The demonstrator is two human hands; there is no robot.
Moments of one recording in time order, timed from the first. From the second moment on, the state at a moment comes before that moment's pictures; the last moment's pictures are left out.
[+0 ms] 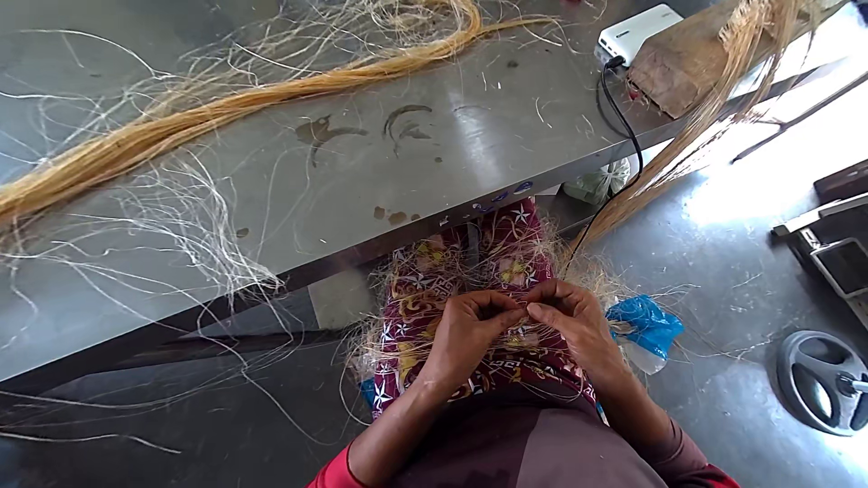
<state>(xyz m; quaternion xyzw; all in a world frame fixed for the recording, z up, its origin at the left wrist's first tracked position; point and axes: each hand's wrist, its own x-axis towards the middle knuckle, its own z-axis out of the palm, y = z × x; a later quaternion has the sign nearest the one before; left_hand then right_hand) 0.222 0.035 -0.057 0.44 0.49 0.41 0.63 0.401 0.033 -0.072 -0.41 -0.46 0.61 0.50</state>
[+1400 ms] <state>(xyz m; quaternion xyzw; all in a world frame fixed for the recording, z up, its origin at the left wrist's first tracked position) 0.235 0.039 -0.054 0.34 0.43 0.49 0.67 0.395 0.033 -0.070 -0.40 -0.50 0.63 0.43</state>
